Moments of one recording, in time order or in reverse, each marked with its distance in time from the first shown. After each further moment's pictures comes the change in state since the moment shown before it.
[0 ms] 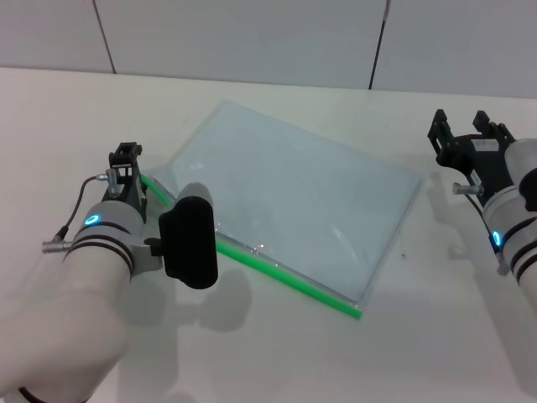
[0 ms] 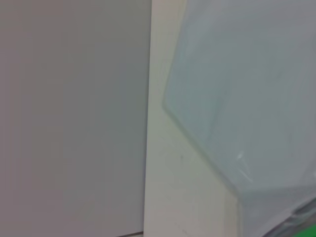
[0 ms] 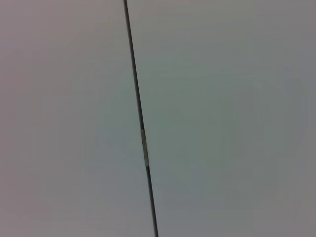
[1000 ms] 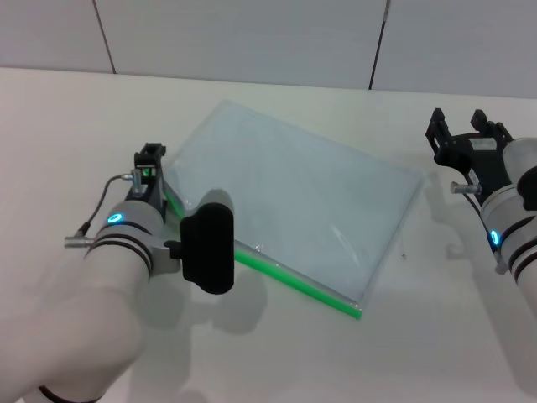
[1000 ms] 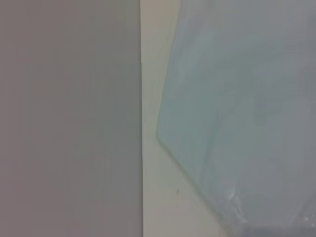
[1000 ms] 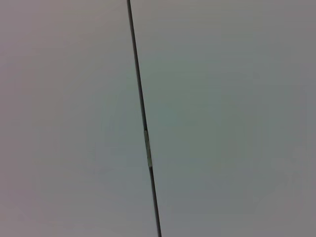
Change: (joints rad) left arm -0.027 -0.045 -0.012 -0.083 0.052 0.070 0.001; right arm 0.003 0.002 0.000 -0.001 0.000 0.000 0.000
